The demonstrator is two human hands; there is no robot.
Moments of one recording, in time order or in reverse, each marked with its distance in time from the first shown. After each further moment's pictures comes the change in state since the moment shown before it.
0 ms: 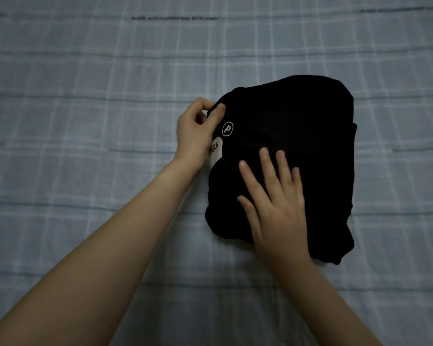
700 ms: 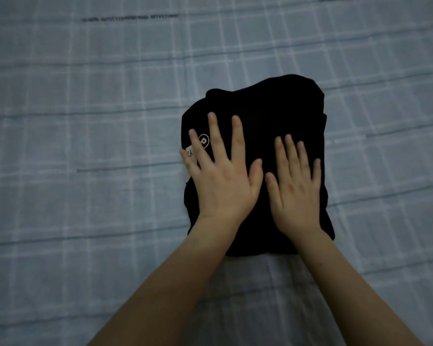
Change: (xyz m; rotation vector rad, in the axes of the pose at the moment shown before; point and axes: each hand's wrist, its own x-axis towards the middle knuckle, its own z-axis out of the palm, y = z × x) left_hand -0.075 -0.012 0.051 1.115 -0.155 0.294; right_hand 0.015 0.067 0.018 -0.087 -0.111 0.360
